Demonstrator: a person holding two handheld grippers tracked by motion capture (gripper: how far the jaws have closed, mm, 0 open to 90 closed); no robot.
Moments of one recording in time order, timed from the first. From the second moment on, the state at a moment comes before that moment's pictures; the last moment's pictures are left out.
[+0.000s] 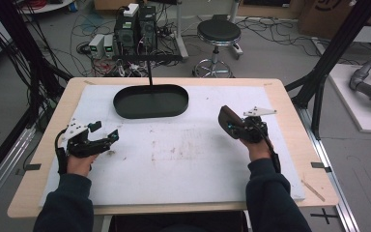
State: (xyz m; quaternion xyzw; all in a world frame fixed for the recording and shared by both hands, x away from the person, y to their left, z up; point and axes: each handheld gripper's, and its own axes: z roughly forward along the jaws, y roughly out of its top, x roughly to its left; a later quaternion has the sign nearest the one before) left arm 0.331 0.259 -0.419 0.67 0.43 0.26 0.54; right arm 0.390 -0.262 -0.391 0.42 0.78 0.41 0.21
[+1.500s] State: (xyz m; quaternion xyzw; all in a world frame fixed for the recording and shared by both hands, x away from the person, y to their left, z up) left arm 0.327 0.270 -0.422 0.66 0.43 0.26 0.55; right arm 0.541 -0.040 -0.411 0.37 0.81 0.45 0.12
